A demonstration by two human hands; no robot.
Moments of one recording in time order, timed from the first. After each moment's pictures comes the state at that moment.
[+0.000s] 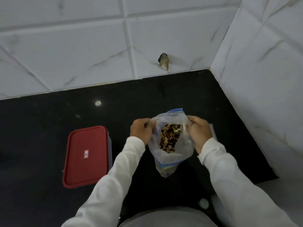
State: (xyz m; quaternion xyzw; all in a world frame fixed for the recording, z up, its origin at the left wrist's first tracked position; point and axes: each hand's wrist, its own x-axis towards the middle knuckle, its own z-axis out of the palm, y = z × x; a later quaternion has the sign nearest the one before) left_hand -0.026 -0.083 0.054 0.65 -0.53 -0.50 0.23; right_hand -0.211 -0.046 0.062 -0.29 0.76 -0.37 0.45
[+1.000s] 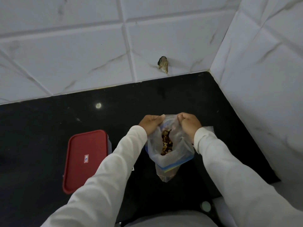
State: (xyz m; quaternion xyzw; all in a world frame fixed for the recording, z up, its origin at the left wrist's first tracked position) left_hand -0.045 -0.127 0.051 0.57 -0.55 -0.61 0.12; right_hand -0.211 -0.093 0.048 -0.40 0.77 -0.24 0.43
